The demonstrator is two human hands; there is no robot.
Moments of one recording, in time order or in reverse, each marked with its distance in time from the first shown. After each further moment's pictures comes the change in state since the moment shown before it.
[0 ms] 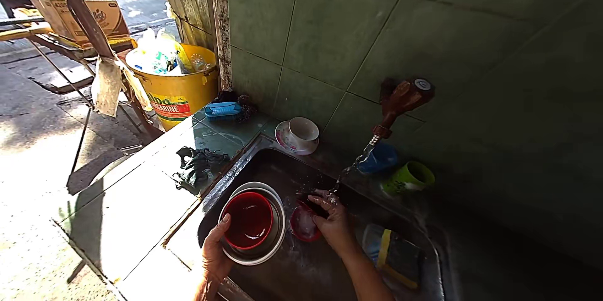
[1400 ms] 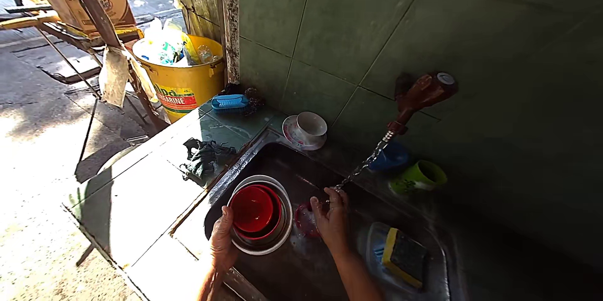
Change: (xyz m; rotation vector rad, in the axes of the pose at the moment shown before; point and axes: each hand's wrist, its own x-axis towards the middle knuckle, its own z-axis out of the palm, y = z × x) left_hand 0.004 -0.002 -0.004 0.051 -0.018 0.038; right_hand -0.011 -0.027 0.020 -0.308 0.152 0.123
